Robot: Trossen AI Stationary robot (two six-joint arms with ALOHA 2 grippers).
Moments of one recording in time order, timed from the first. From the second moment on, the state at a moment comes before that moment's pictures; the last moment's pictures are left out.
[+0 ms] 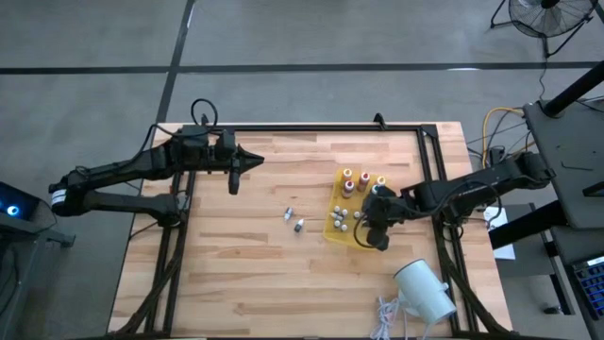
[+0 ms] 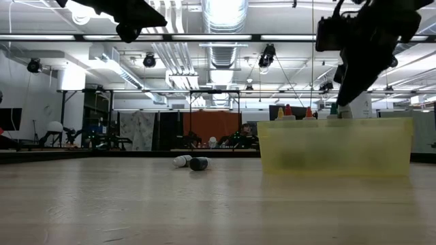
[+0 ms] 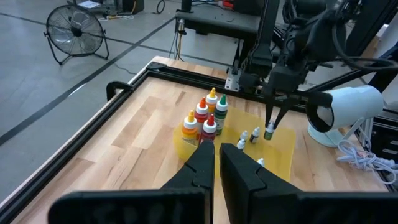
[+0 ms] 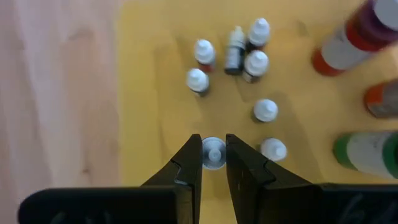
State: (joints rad) left arm 0.31 0.85 0.85 -0.23 0.13 -0.10; right arm 0.21 1.21 0.77 -0.61 0.11 0.56
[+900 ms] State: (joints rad) left arm 0.31 0.85 0.85 -0.23 0.11 -0.11; right arm 0.34 1.21 0.62 -0.48 0.17 0.71
